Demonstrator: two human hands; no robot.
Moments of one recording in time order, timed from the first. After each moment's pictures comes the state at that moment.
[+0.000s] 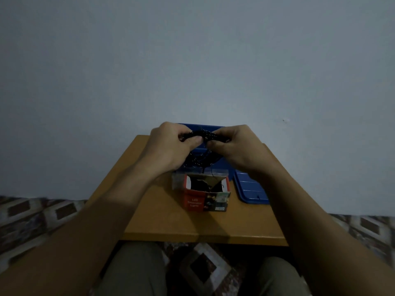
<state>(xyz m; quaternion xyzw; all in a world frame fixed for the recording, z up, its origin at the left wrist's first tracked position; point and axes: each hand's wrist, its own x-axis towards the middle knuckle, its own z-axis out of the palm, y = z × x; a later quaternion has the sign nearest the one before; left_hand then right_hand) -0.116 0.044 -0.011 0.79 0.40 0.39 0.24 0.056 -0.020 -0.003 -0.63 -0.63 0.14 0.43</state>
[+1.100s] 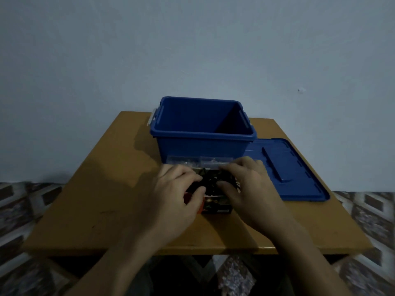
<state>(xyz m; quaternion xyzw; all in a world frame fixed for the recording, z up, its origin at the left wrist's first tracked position) -0.093 0.055 -0.140 0.86 0.38 0.32 0.12 0.086 -0.013 -0.115 -0.72 -0.64 0.01 0.25</state>
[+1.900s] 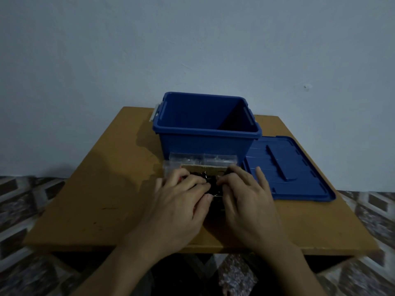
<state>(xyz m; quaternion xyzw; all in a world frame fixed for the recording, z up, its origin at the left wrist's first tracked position) -0.094 0.048 -0.153 0.90 0.36 0.23 0.06 0.071 -0.024 -0.145 -0.71 -0.65 -0.02 0.27</state>
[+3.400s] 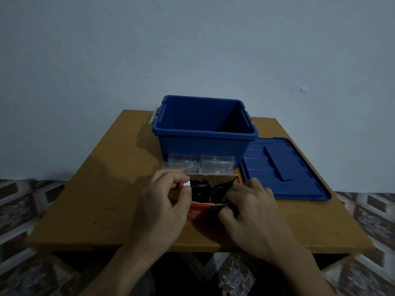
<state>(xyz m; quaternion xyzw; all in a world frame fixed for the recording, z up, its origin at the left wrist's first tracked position) -0.103 0.036 -0.148 0.72 0.42 0.45 0.31 0.072 -0.041 -0.129 -0.73 -0.67 0.01 0.13</state>
